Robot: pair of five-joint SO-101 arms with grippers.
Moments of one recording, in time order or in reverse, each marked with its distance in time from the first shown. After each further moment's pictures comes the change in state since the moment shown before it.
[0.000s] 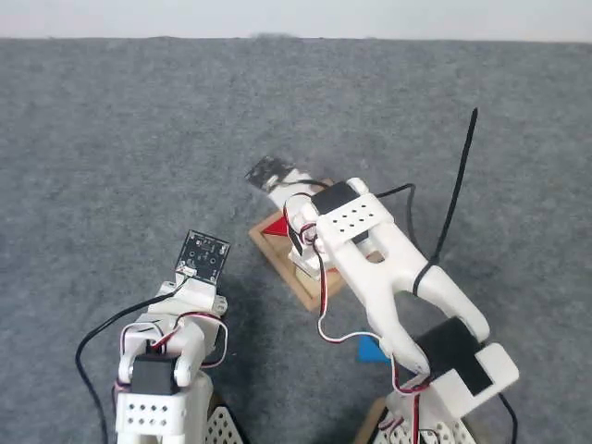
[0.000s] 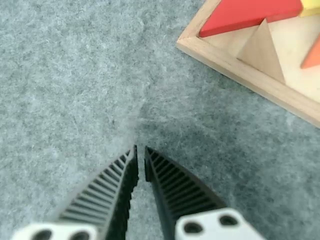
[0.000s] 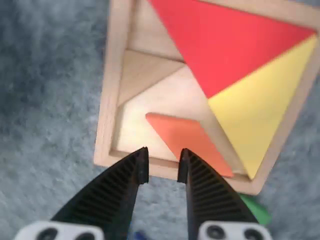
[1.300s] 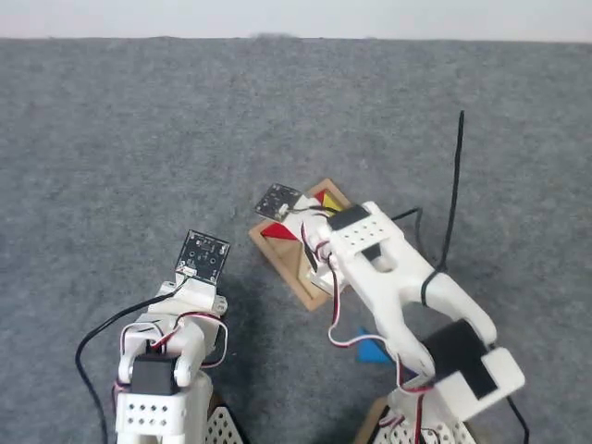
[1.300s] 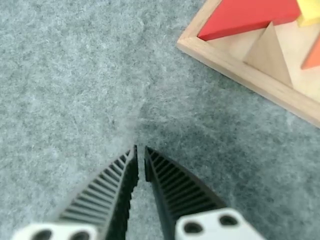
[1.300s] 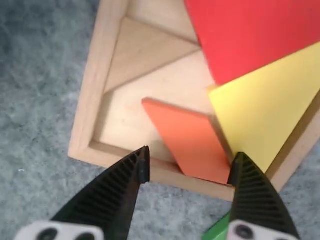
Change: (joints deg) left arm 0.0 0.0 0.0 0.0 0.0; right arm 2.7 -1.3 14.9 -12.5 7.7
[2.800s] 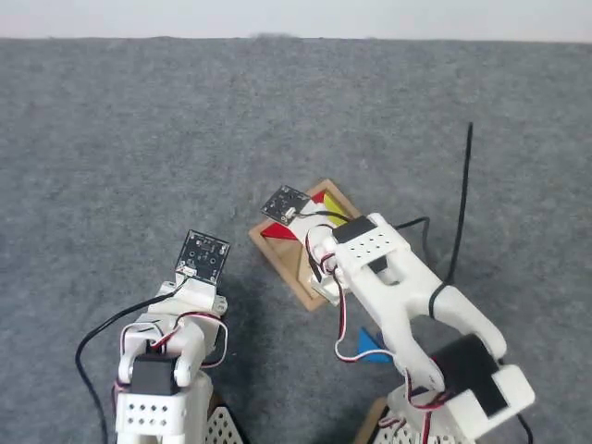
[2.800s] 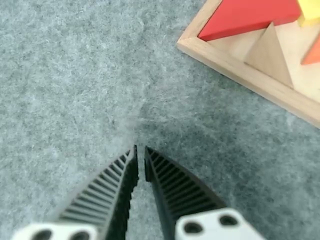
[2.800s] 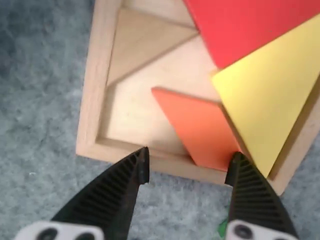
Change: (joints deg) left arm 0.0 0.0 0.0 0.0 0.0; right arm -0.7 -4.0 4.7 -1.8 -5.7
